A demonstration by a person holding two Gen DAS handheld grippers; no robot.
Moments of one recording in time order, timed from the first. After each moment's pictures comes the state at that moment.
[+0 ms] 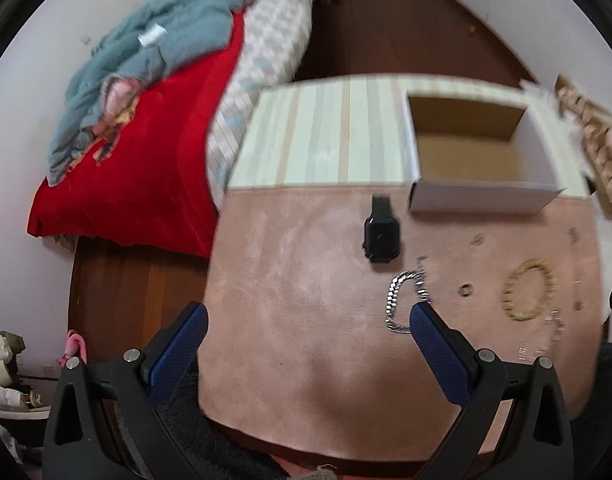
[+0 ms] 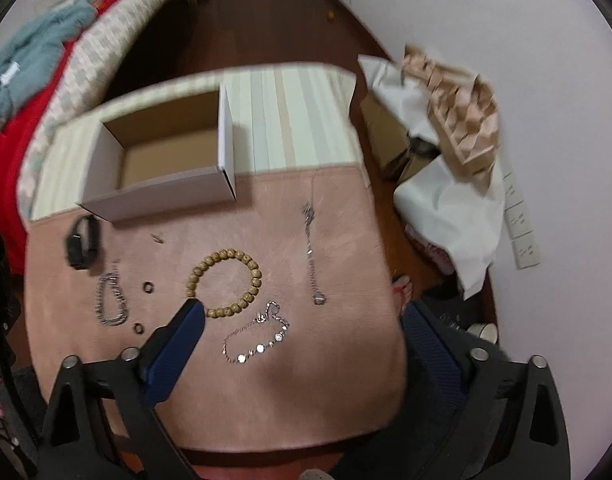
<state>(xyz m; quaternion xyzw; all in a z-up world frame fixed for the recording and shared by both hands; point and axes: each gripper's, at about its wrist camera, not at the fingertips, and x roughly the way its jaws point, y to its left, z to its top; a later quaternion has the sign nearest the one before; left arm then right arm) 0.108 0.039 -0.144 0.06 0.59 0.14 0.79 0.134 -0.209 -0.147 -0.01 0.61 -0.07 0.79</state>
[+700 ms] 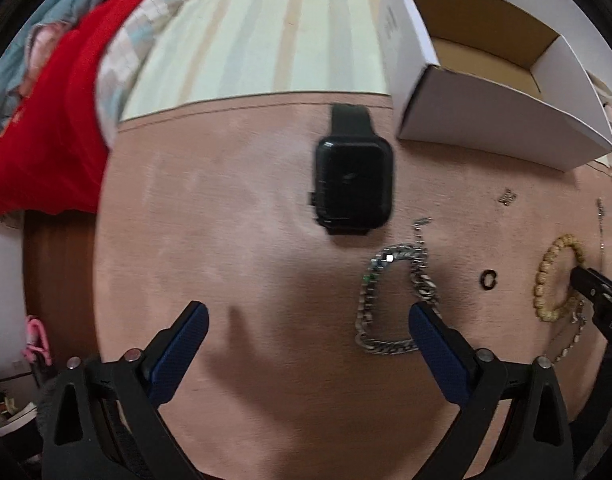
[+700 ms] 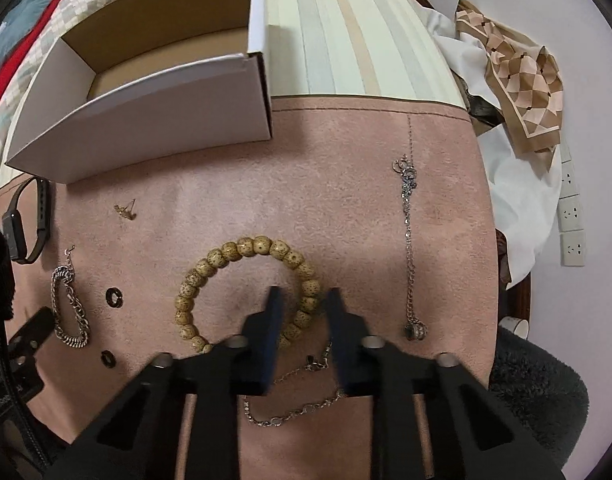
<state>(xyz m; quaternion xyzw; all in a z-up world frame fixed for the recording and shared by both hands) 0.133 0.043 -0.255 -0.01 0.68 0.06 0.73 0.169 -0.177 -0.269 -0.02 0.68 -0.03 0.73</state>
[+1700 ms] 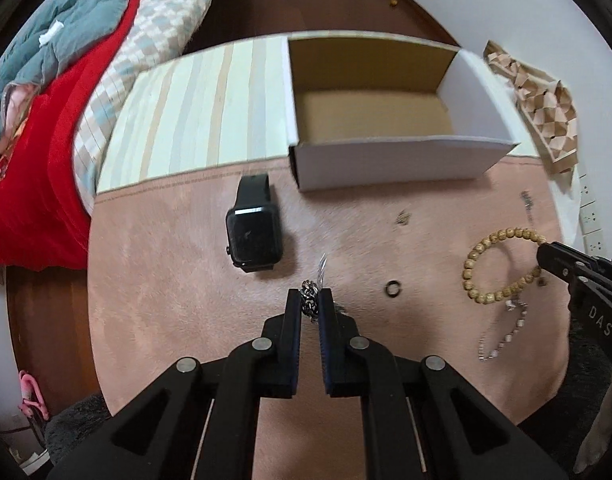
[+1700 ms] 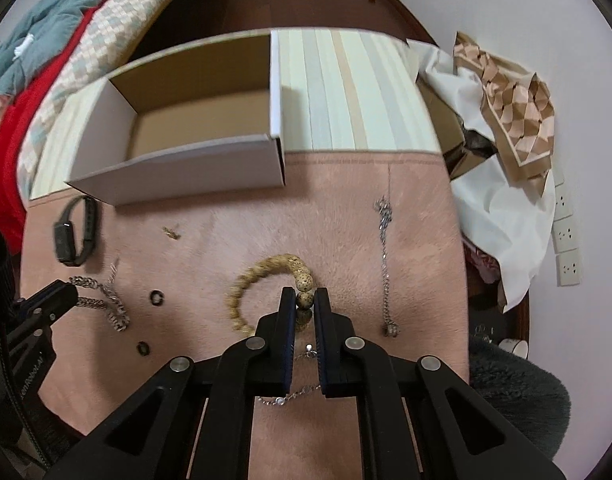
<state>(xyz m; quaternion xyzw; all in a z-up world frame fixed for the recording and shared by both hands) 0.112 -0.009 -0.166 0.02 0.62 -0.02 0.79 0.157 -0.176 -0.207 -0.01 0.63 -0.01 0.78</state>
